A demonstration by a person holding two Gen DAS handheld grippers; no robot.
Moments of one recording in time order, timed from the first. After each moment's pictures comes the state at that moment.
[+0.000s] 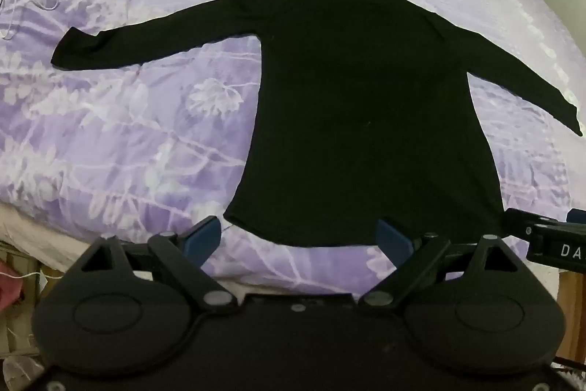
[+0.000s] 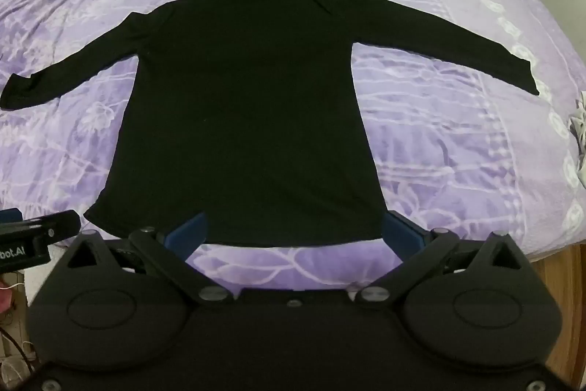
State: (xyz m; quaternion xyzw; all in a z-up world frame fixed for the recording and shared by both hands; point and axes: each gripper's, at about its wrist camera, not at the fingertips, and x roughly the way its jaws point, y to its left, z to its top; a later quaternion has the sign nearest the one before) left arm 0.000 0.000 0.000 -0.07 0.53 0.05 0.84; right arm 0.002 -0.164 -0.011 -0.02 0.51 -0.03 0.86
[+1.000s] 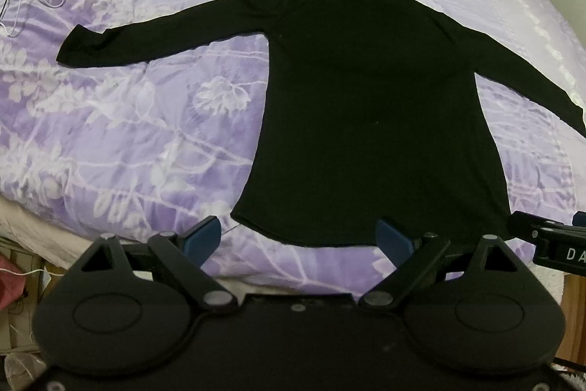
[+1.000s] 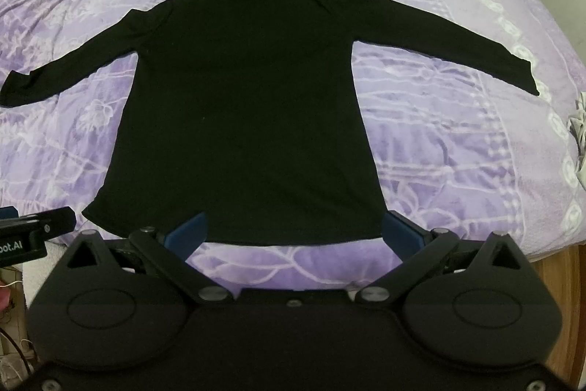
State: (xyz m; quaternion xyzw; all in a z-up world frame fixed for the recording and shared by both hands) left arm -0.002 0.006 -0.001 -0.07 0.54 0.05 0.84; right arm 0.003 -0.162 -0.012 -0.02 0.51 -0.03 0.86
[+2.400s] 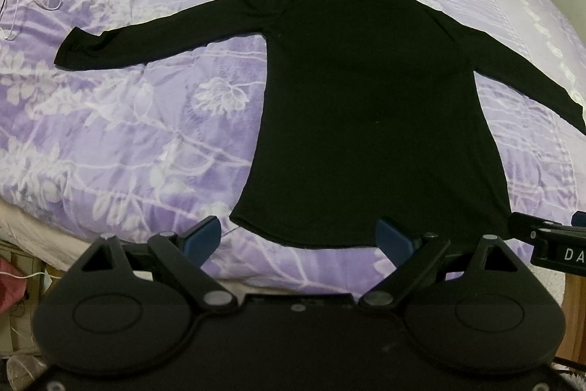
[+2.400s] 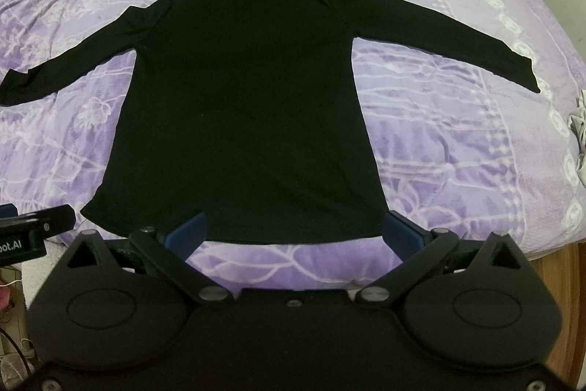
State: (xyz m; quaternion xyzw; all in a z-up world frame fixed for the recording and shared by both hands) left arm 0.000 0.006 -0.003 -0.07 0.54 0.05 0.84; right arm 0.005 -0.162 -0.014 -0.03 0.51 -0.03 0.86
